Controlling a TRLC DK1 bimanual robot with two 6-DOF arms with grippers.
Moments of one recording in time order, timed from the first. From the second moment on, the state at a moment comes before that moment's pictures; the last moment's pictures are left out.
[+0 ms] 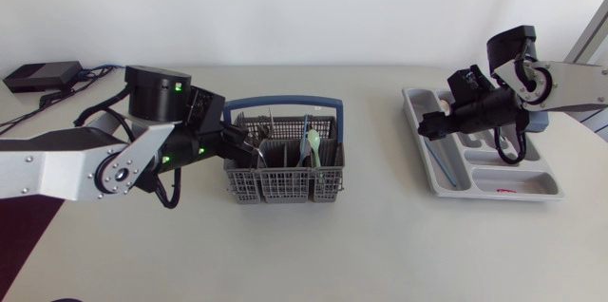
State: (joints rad) left arm -0.45 1.49 0.75 0.18 -0.01 0.07; right arm -0.02 1.66 1.05 -0.32 -0.17 -0.23
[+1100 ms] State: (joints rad) left arm -0.61 1.27 0.57 0.31 -0.11 0.16; right arm 0.03 1.62 1.01 -0.30 -0.17 -0.23
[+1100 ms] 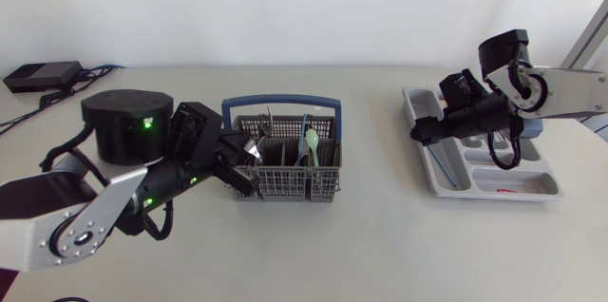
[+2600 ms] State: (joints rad) left arm -0.52 1.21 0.88 -0.09 0.12 -0.05; right arm 0.80 1.34 0.96 -0.17 0.02 -0.27
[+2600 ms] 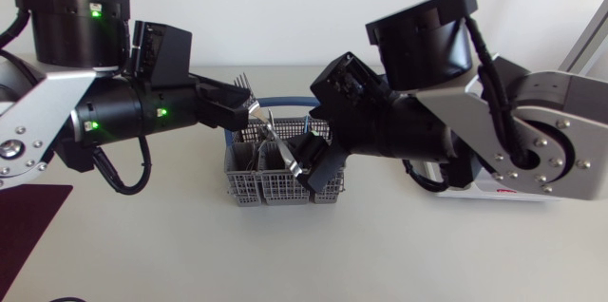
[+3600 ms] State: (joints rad) left arm -0.49 1.23 0.92 -0.13 0.24 -0.11; right arm 0.88 1.50 1.04 -0.06 0.13 -0.34
